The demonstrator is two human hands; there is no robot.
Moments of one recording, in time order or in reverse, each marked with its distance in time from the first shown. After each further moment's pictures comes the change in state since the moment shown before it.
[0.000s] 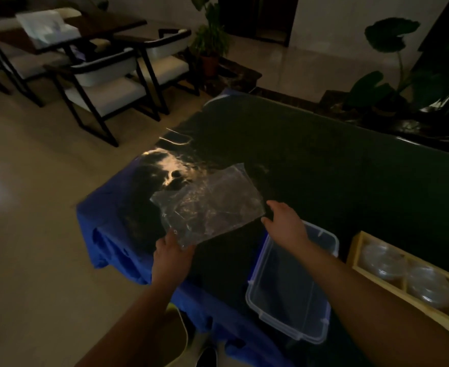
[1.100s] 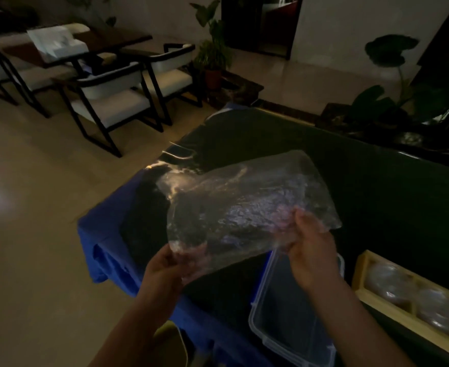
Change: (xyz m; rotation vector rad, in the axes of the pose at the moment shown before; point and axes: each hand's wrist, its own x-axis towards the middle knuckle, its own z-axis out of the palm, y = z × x) left_hand -0.020 0.018 -0.035 -1.218 -0.220 -0.002; right_hand -0.055 -0.039 -0.069 1.652 0.066 0.349
